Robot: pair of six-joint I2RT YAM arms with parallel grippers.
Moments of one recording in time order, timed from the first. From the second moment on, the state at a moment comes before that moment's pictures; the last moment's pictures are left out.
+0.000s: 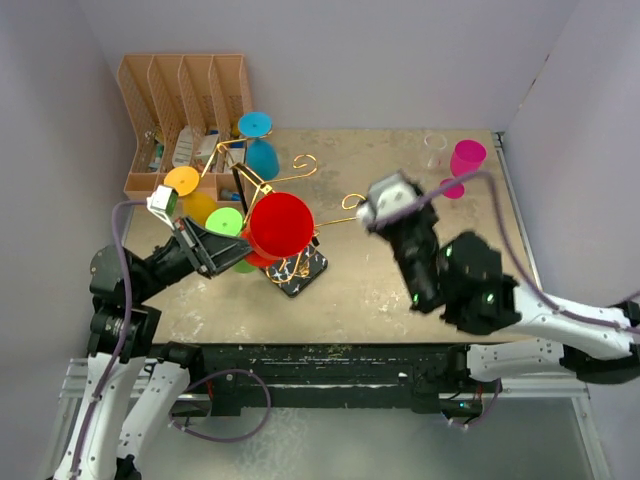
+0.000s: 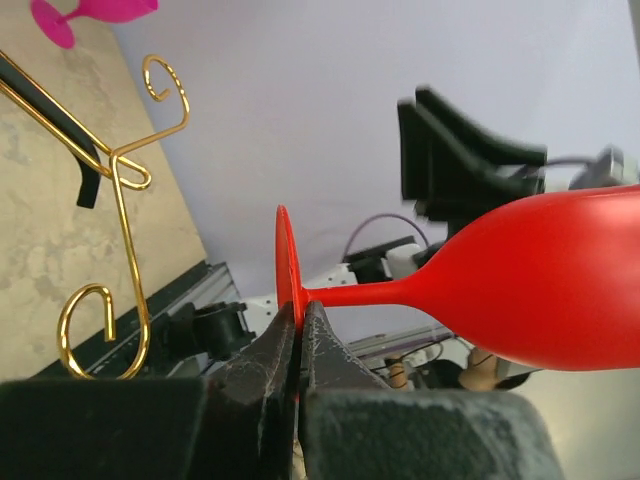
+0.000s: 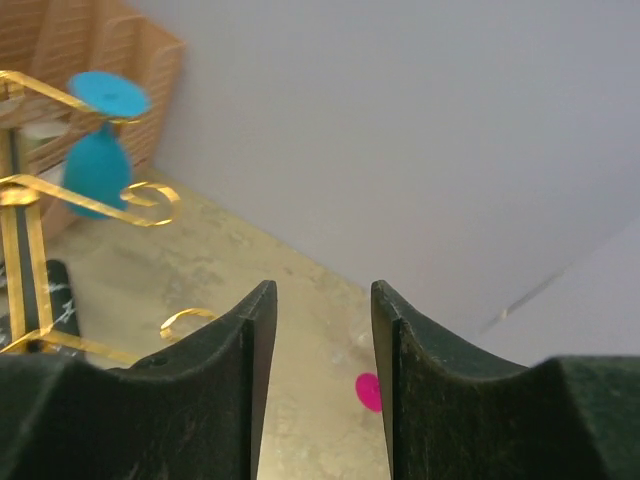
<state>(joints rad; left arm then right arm) -0.19 0.55 0.82 -0.11 0.78 -1.36 1.50 1.02 1.20 0.21 1.15 -0.92</state>
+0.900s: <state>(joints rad) -0.19 0.53 1.13 -0.84 0.41 -0.77 0.89 1.20 1.89 -0.87 -0.13 0.22</state>
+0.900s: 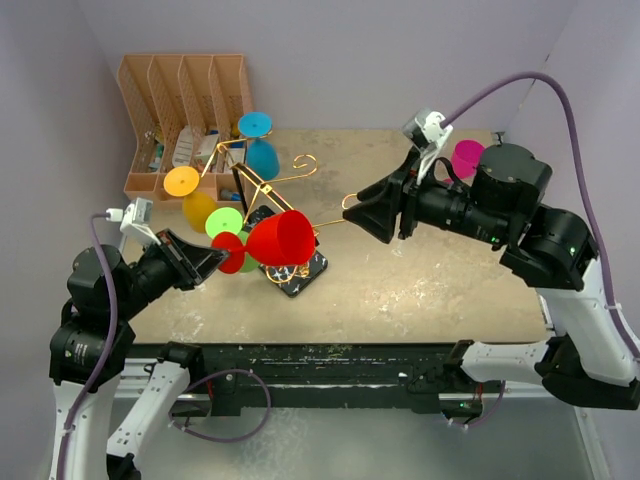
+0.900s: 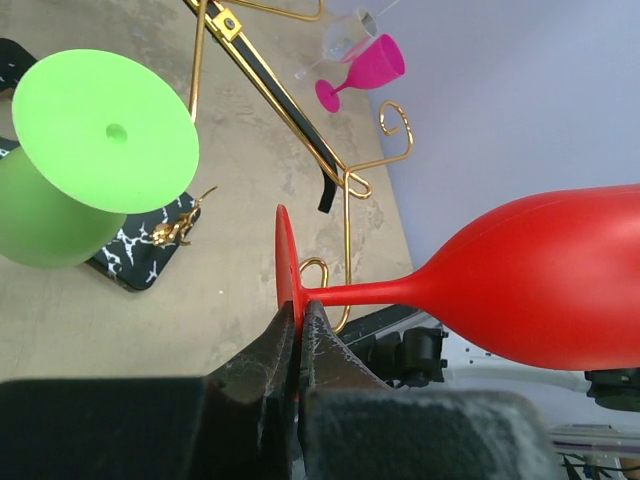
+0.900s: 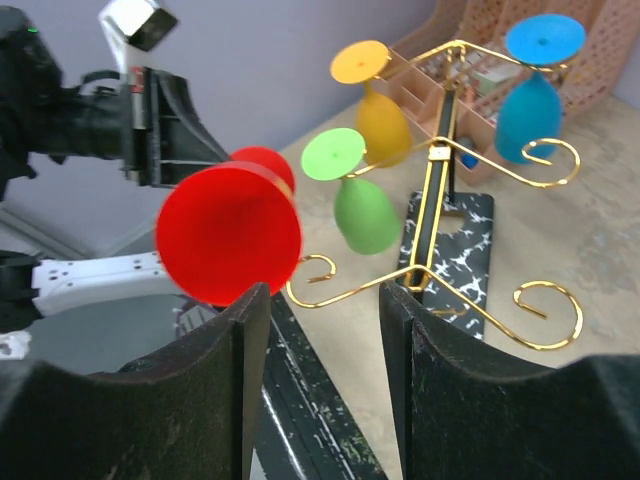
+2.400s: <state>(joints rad) -0.19 0.57 1.17 -0.80 0.43 -0.75 0.94 1.41 1.88 -0.79 -0.32 0.25</state>
